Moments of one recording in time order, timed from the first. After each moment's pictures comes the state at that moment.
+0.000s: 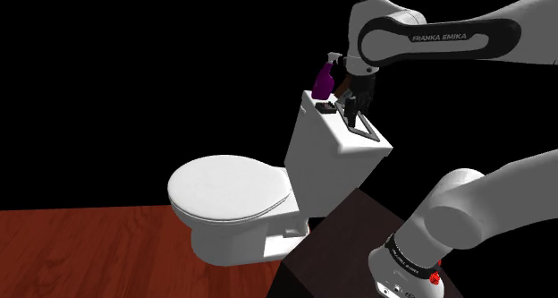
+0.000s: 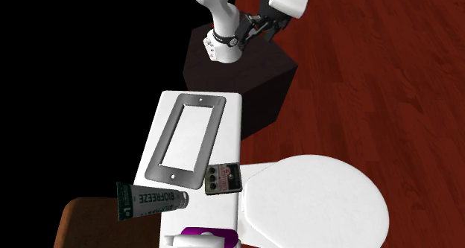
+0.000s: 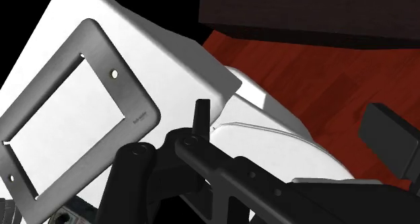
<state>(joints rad) -0.04 -0.51 -0.06 -2.36 -0.27 1.62 -0.09</state>
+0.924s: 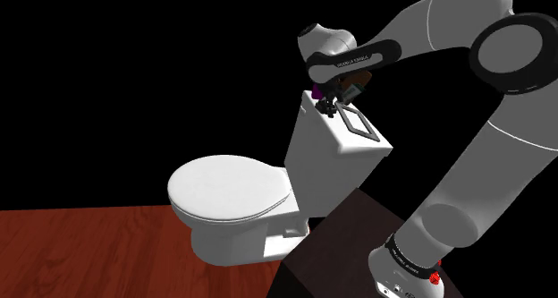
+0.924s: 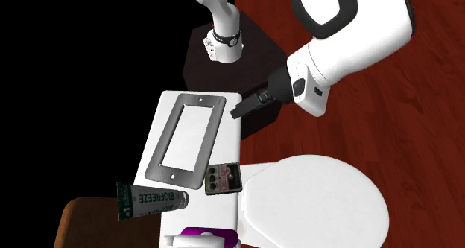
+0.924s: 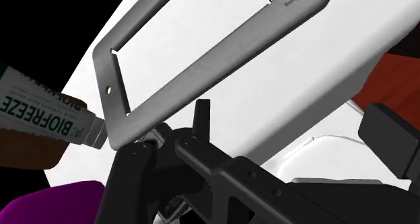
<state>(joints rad) -0.09 0.05 -0.06 -2.02 -0.62 1.74 -0.07</state>
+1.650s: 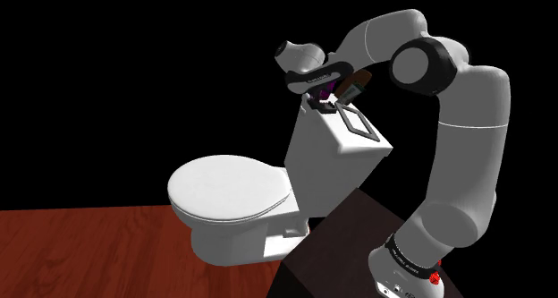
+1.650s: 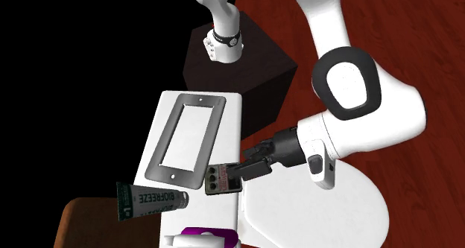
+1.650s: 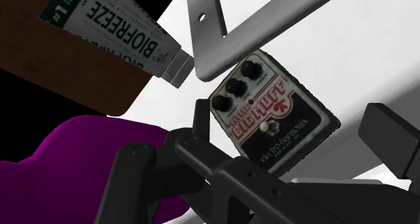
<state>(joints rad) -0.09 0.46 -0.10 -1.63 -0.86 1.70 -0.09</state>
